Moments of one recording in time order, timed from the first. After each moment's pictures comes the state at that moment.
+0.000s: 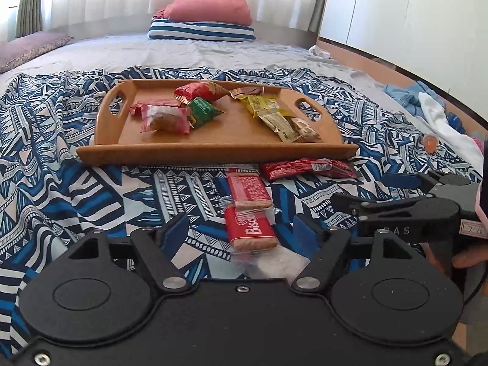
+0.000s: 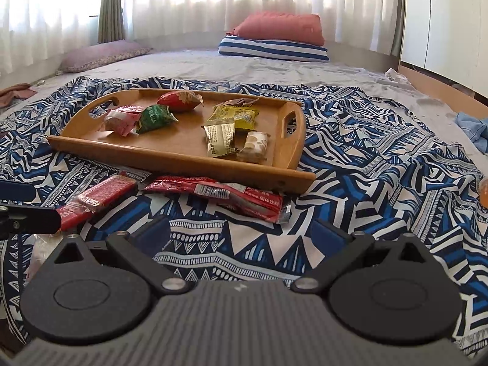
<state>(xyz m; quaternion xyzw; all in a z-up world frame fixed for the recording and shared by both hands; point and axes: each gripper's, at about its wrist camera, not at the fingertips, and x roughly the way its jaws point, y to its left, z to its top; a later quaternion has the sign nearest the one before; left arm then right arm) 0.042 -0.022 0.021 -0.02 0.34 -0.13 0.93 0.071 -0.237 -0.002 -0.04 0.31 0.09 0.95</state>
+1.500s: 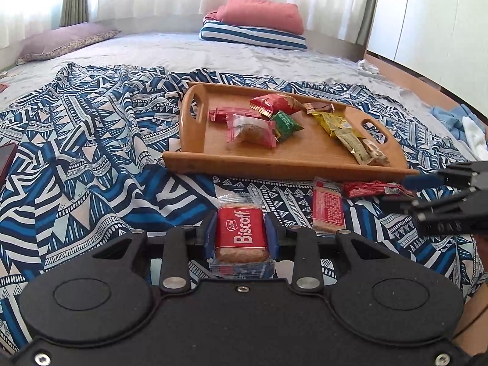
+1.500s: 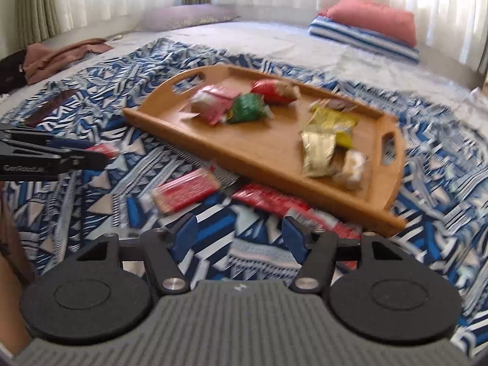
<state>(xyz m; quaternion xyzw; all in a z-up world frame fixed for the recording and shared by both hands) 0.056 0.051 0.027 -0.05 0.34 -0.04 0.94 0.110 -0.192 0.026 -0.12 0.35 0.21 0.90</state>
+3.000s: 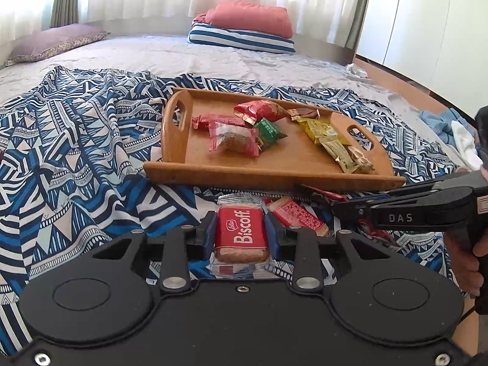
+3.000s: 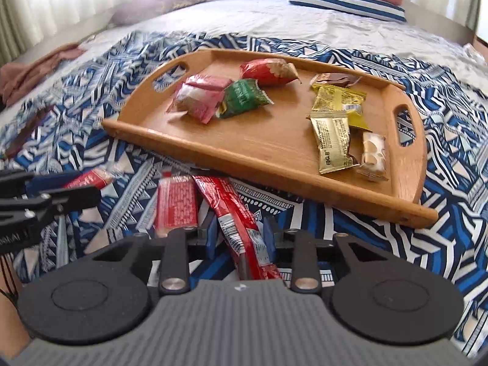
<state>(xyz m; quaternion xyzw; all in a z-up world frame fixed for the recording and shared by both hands) 0.067 0.043 0.034 -0.05 0.33 -0.07 0.94 0.135 -0.167 0.023 -0.03 0.42 0.21 0.88</state>
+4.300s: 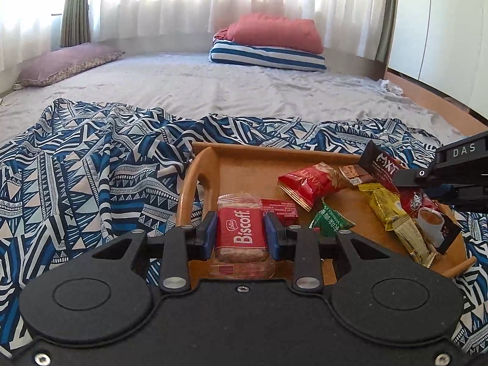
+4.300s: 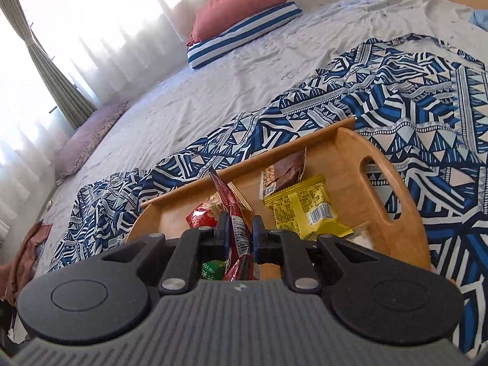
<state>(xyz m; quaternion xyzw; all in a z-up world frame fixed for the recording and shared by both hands) 0.222 0.056 0.038 -0.03 0.31 -0.01 0.95 0.255 -0.194 0.052 0.24 0.36 0.07 0.90</state>
